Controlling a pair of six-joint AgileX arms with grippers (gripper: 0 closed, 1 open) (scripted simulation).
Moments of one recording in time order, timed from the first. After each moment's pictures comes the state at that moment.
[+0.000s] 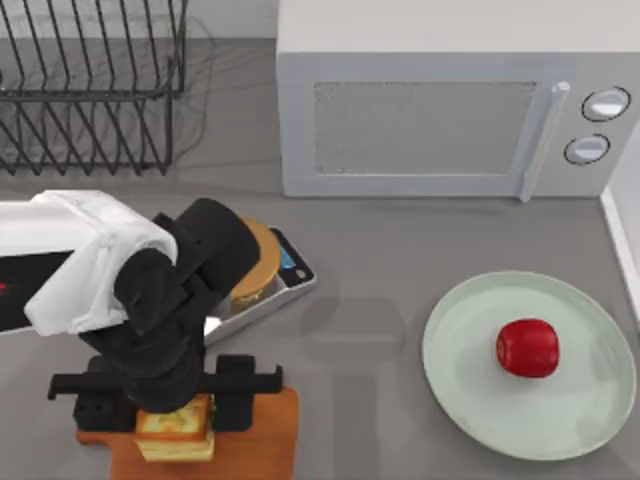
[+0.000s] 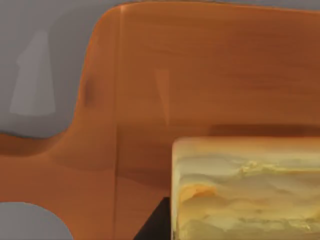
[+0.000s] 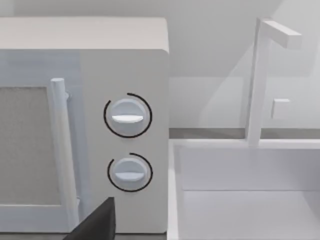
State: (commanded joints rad) left arm -0.66 1.60 0.84 -0.80 -0.01 -0.64; right arm 0.00 0.00 0.00 0.00 0.00 0.00
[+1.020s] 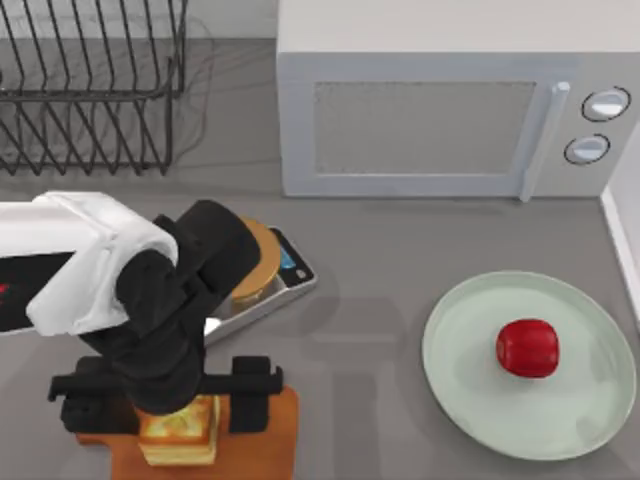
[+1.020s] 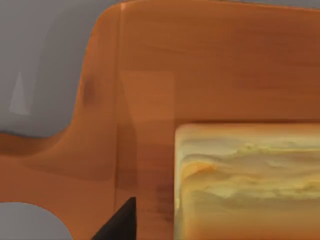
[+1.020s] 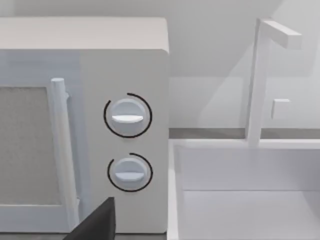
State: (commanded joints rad) left arm -0.66 1.60 0.84 -0.80 -0.01 -0.64; right arm 0.00 0.00 0.00 0.00 0.00 0.00
